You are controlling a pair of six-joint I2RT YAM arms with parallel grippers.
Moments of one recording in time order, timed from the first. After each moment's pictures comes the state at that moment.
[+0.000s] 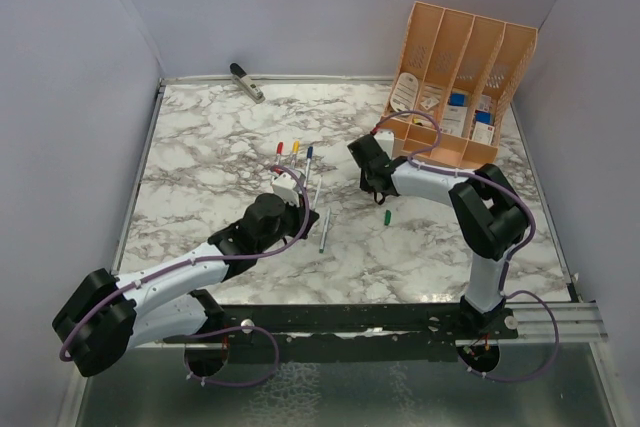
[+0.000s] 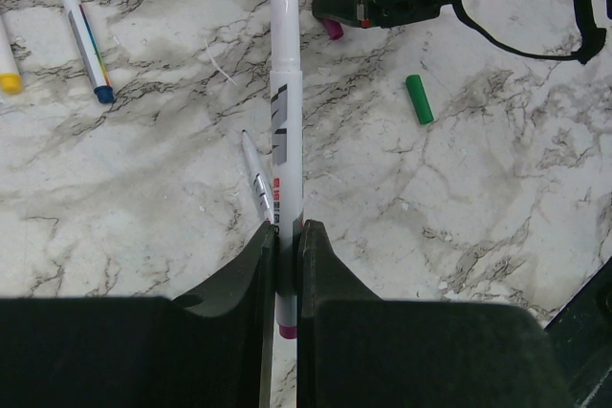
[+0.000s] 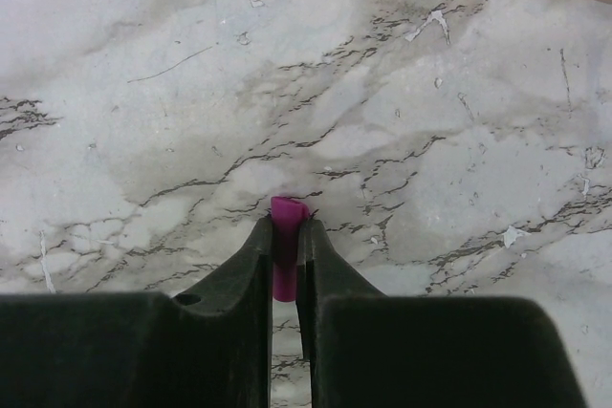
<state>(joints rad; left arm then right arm) -0.82 1.05 0.45 0.19 -0.10 -0.46 0.64 1.90 1.15 -0.26 0.43 0.60</state>
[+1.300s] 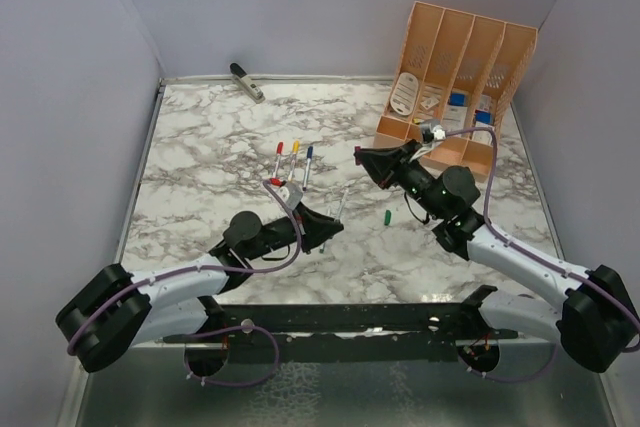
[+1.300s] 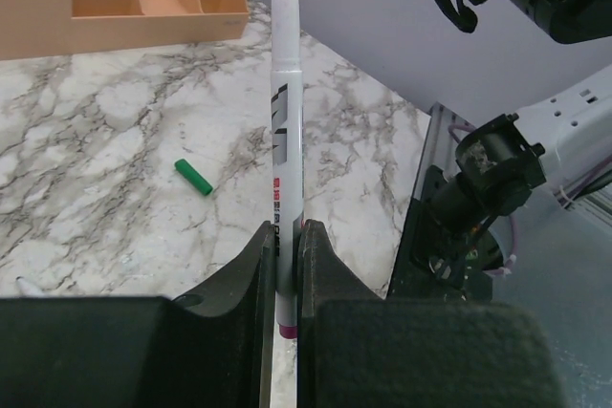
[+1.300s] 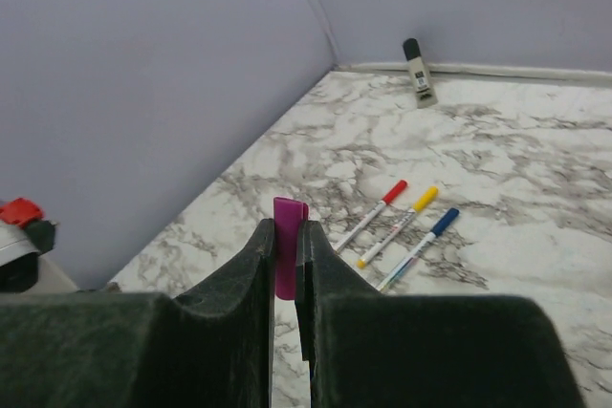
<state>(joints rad) -0.82 1.05 0.25 0.86 0.34 -0.48 0.64 1.10 0.61 0.65 -0.10 0.44</state>
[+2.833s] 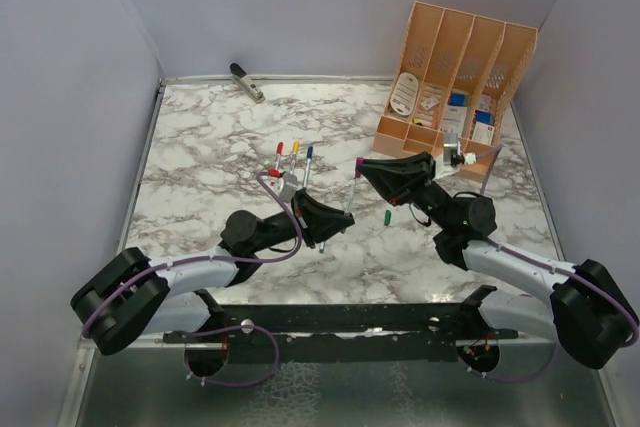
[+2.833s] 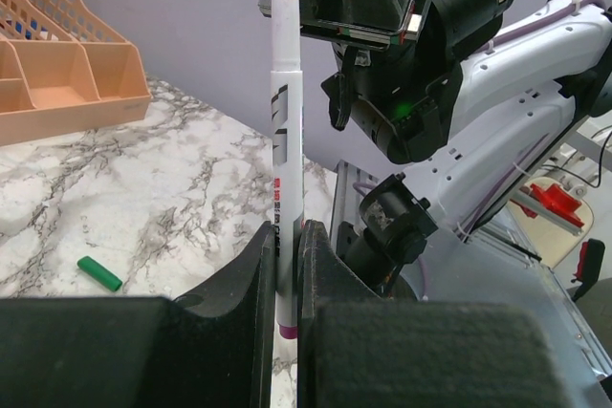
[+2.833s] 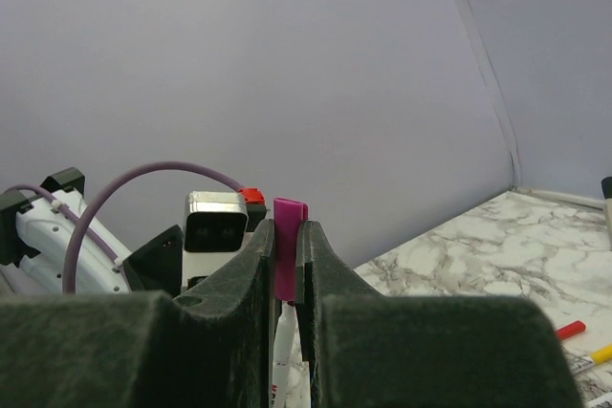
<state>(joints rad) -0.82 1.21 0.30 1.22 0.46 -0.65 0.64 1.12 0.43 1.33 -0.36 0.67</state>
